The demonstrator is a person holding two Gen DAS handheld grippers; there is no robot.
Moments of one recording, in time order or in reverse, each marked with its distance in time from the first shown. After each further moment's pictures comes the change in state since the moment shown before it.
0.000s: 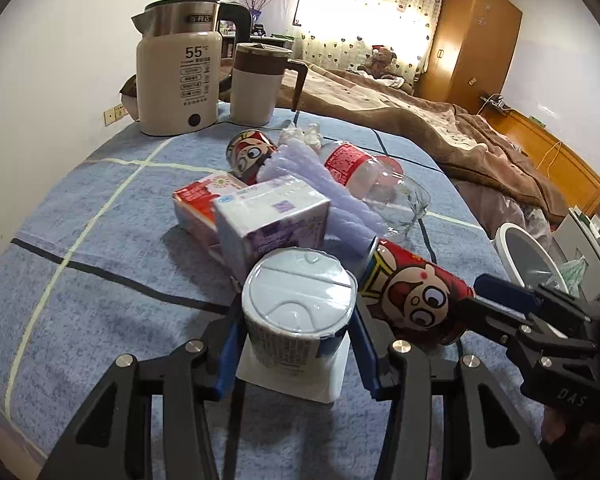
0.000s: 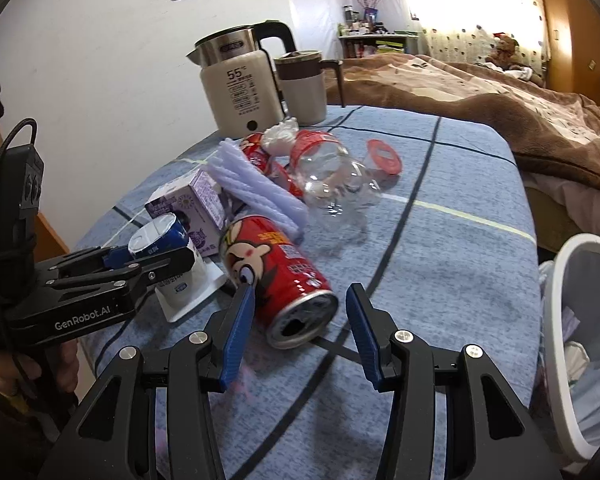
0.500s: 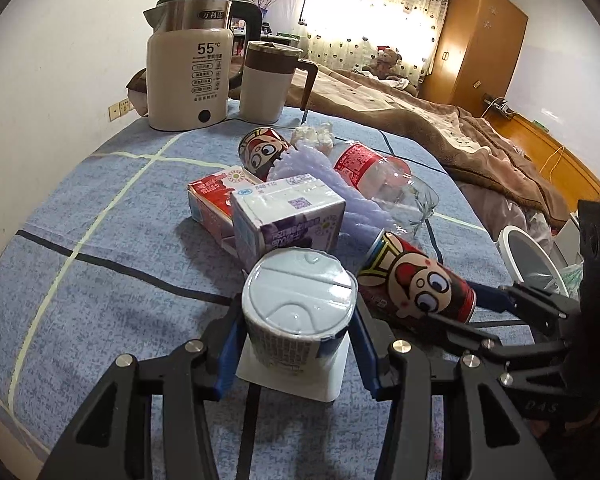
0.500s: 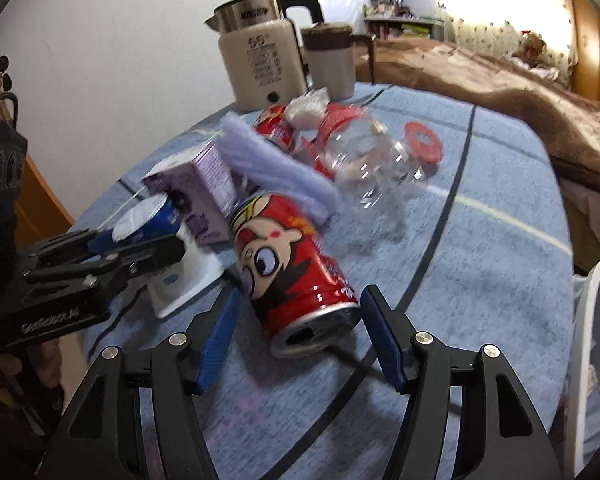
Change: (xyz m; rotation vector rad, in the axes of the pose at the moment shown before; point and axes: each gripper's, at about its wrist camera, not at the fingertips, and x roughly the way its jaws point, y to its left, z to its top) left arm 0.000 0.010 0.001 -0.022 0.008 -0.004; right arm 0.030 0.006 0.002 -0.039 0.091 0.056
